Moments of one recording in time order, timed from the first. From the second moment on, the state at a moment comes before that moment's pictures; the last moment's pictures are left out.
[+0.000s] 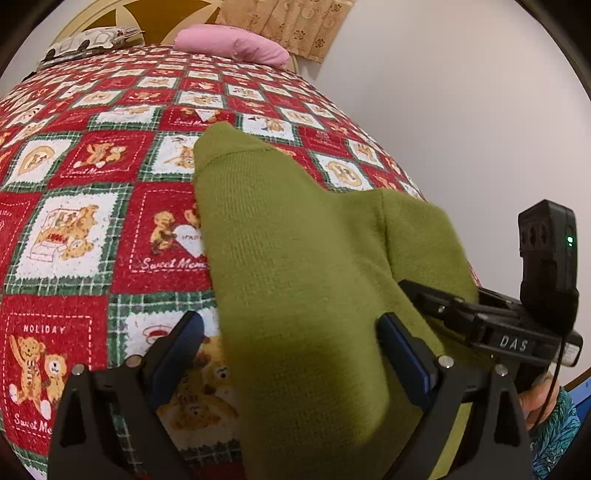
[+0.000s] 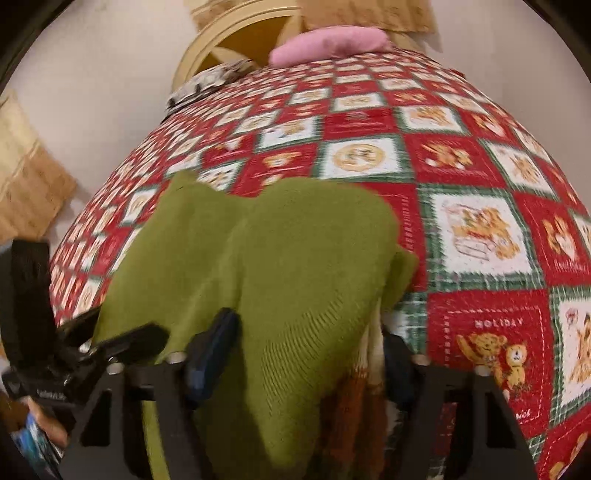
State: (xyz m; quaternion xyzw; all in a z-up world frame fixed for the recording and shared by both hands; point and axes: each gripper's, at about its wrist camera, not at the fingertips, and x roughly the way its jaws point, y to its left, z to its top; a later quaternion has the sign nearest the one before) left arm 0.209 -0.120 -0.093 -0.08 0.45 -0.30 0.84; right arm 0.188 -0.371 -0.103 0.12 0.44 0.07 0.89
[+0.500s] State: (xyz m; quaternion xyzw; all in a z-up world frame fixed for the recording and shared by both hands) left arm 0.202 -0.123 -0.089 -0.07 0.43 -0.30 0.85; right arm 0.179 -0.343 -0.095 0.04 0.41 0.04 0.91
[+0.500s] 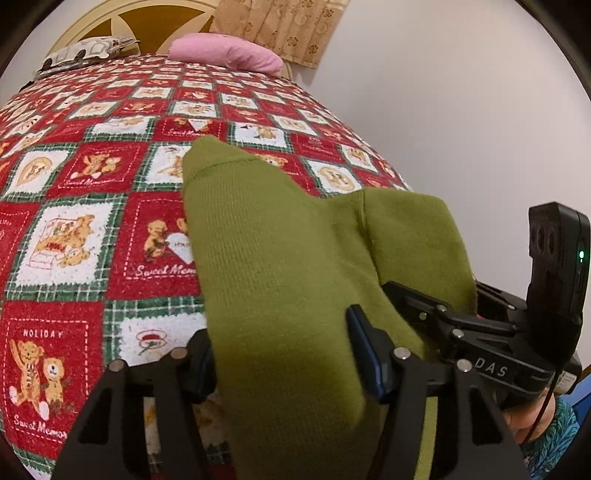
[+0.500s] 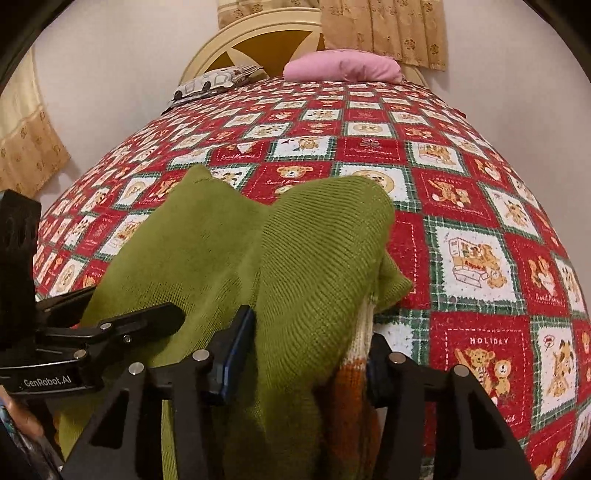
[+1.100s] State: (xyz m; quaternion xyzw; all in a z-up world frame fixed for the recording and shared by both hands) left arm 0.190 -0.111 -0.070 -0.07 0.41 -0.29 0.86; right arm 0.152 -0.298 -0.055 -0.01 0.36 -0.03 0.93
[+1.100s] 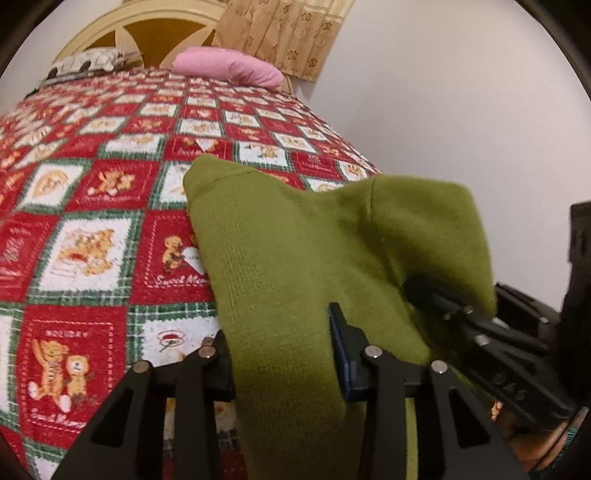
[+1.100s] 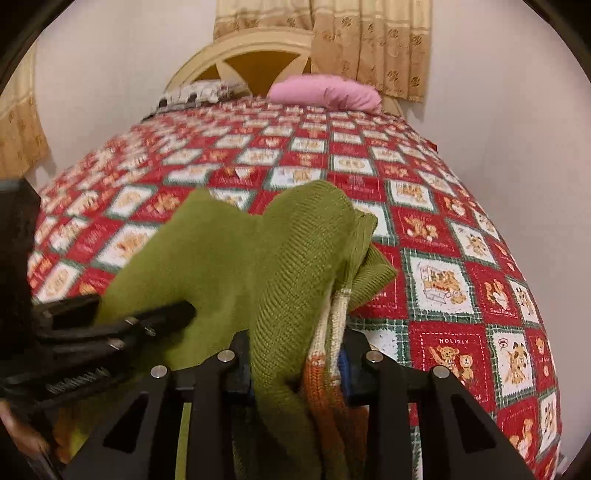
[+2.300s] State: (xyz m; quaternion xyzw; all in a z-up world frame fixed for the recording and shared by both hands) left arm 0.008 -0.100 0.035 0.03 0.31 -0.34 0.89; right arm -0.104 -0.260 0.059 0.08 0.22 -0.07 0.97
